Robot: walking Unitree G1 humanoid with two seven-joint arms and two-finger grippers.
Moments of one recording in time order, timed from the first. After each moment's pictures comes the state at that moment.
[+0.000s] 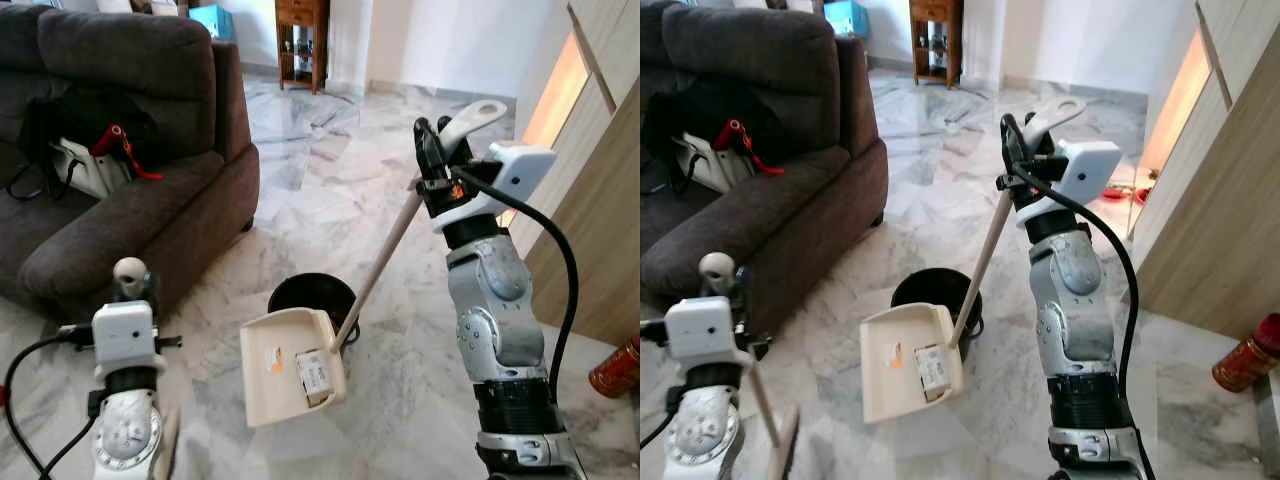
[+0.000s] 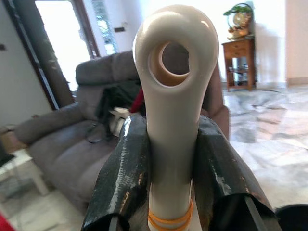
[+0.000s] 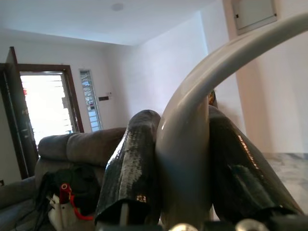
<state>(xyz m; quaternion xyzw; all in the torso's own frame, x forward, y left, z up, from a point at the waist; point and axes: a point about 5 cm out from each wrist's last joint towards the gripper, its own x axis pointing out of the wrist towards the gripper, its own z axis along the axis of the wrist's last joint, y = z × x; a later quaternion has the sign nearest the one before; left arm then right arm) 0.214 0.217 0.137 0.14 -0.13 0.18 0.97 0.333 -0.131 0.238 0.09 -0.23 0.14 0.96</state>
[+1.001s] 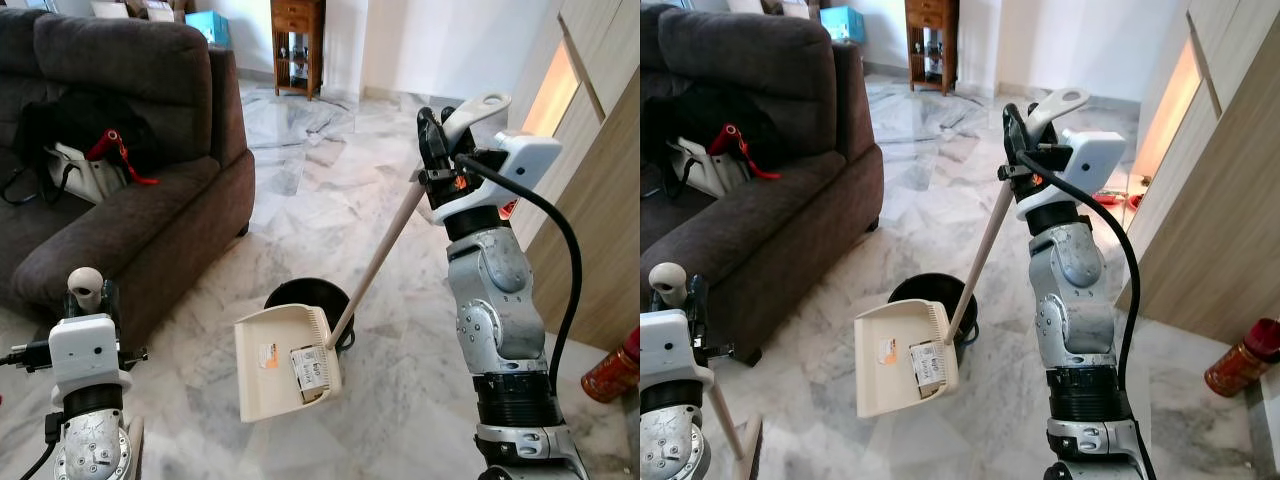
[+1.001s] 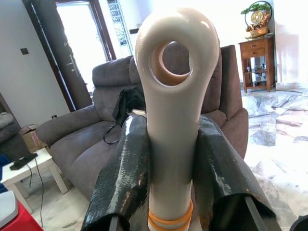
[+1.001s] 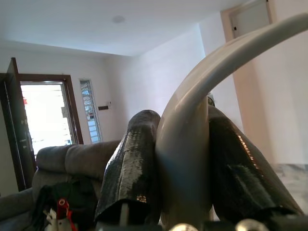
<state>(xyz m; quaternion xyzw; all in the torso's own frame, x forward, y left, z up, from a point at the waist) 0.202 0.229 0.146 0.16 -0.12 0.21 0.96 0.335 -0.131 0.252 0.10 -0.25 0.13 0.95</state>
